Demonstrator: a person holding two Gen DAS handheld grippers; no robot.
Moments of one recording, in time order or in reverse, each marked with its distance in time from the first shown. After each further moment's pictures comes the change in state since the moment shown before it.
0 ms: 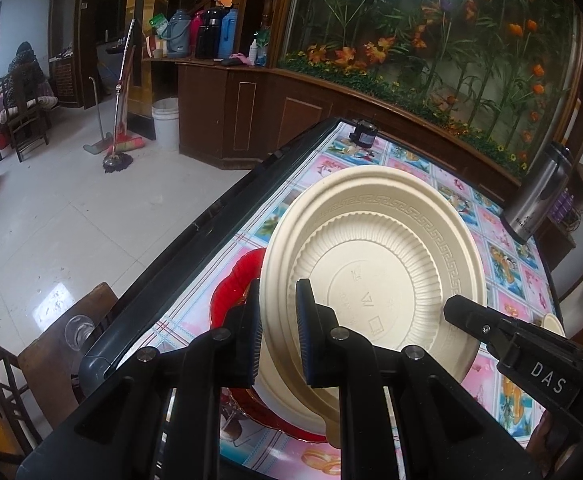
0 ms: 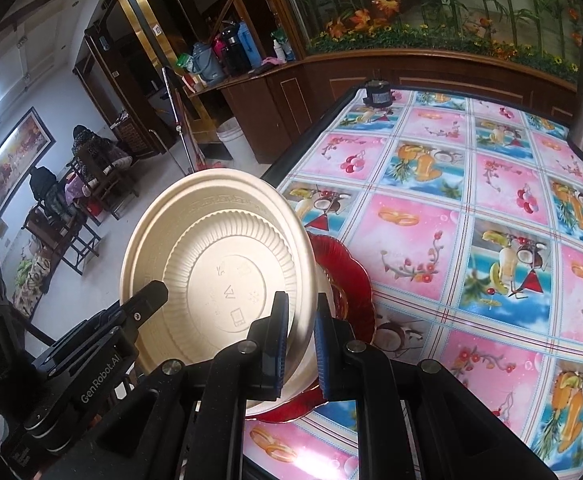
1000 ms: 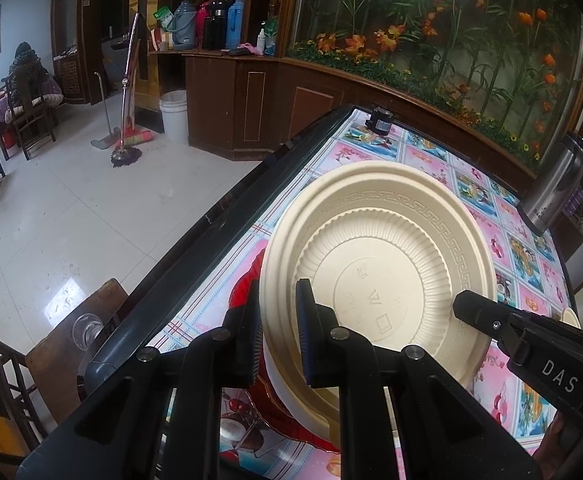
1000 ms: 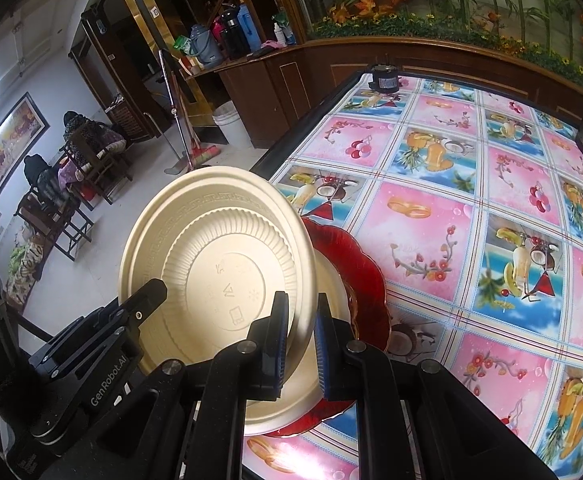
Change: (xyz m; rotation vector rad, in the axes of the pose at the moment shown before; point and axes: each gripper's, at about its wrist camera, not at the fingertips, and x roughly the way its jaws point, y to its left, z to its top) left arm 0.021 0.010 0.000 0.007 0.035 0.040; right arm 0.023 0.012 0.003 -0.023 0.053 -0.025
